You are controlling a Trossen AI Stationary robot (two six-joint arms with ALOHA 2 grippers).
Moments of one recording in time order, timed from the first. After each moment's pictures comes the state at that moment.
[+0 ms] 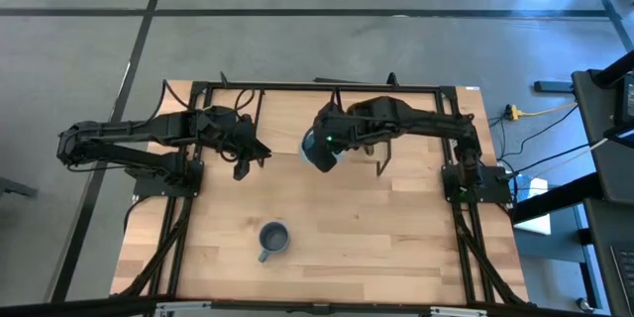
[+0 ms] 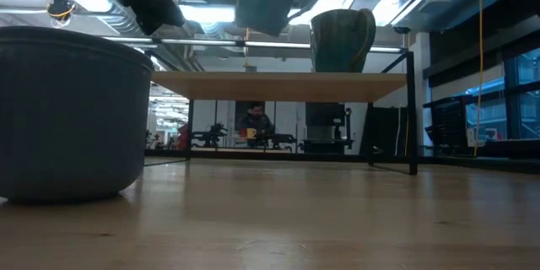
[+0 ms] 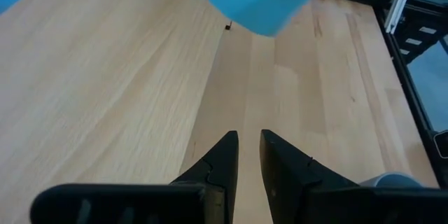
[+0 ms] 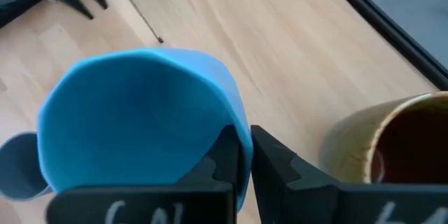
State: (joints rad) left arm 0.16 0.89 0.79 -0.50 0.12 -0.15; right arm 0.05 2.01 2.36 -1.45 0.33 0.70
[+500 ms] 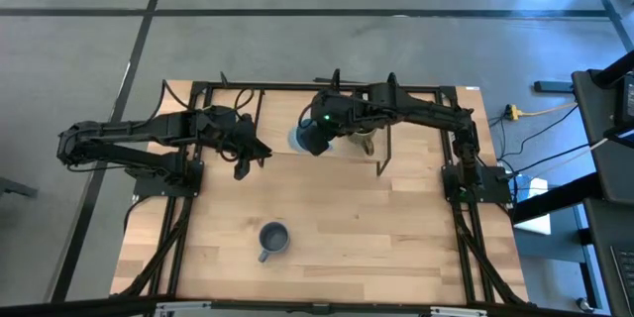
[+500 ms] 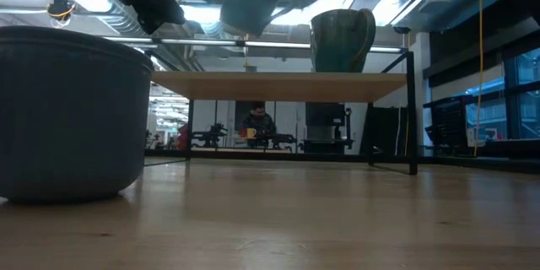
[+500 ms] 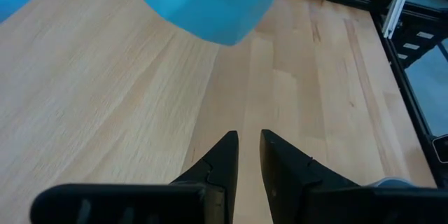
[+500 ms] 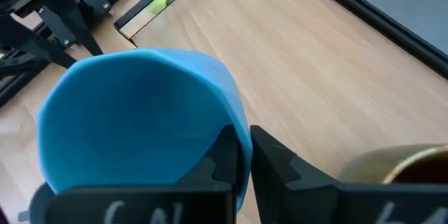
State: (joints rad) left arm 0.16 0.89 0.79 -0.48 0.12 -0.16; right arm -0.04 2.01 2.36 -1.34 0.25 0.71
